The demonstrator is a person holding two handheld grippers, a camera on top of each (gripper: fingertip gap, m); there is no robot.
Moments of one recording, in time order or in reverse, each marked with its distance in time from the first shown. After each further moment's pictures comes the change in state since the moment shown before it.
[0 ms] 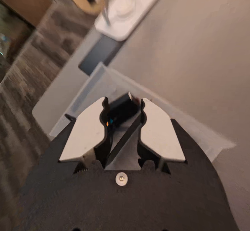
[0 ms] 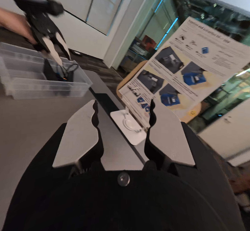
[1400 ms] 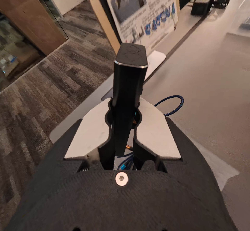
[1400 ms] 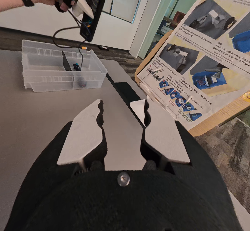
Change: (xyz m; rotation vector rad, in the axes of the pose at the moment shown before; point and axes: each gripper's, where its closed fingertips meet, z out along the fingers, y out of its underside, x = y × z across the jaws) left arm -0.097 -0.086 -0.061 0.310 0.021 -0.153; right arm -0.001 0.063 0.044 -0.070 -0.212 0.182
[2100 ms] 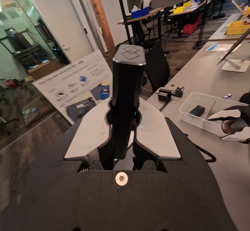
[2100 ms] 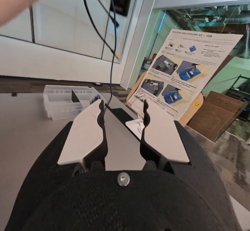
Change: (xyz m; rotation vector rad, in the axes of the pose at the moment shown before) left arm 0.174 -0.342 -0.044 0.319 -0.048 0.035; right arm 0.001 -0.062 -0.136 0.278 0.101 0.067
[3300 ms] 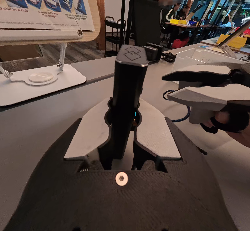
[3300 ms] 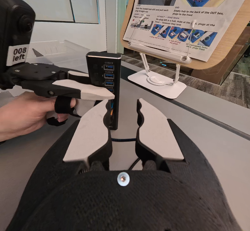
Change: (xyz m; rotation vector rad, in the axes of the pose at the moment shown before) left arm 0.165 0.410 0.145 0.018 0.041 -0.371; right arm -0.031 0.218 0.074 -0.267 0.164 0.213
